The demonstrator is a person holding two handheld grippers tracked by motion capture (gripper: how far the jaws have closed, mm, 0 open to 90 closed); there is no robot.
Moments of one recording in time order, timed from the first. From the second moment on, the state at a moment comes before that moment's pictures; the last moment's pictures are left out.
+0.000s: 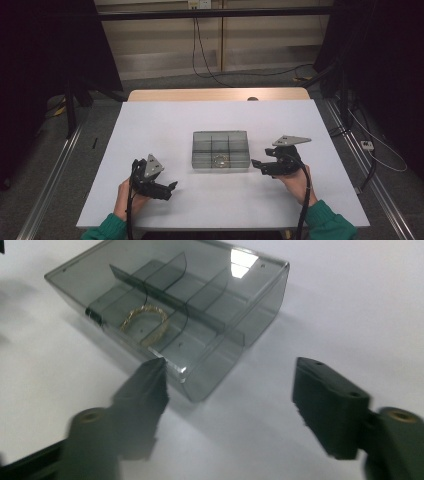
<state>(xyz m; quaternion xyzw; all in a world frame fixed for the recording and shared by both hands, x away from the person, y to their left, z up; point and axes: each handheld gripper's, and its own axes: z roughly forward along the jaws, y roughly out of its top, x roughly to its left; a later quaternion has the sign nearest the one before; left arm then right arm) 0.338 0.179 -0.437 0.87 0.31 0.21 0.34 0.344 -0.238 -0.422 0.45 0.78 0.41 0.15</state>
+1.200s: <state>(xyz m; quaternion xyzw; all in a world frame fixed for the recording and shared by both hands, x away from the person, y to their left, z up) 0.309 0.201 -0.447 0.86 0.31 0.20 0.34 0.288 -0.243 -0.435 0.43 0.79 0.40 0.16</state>
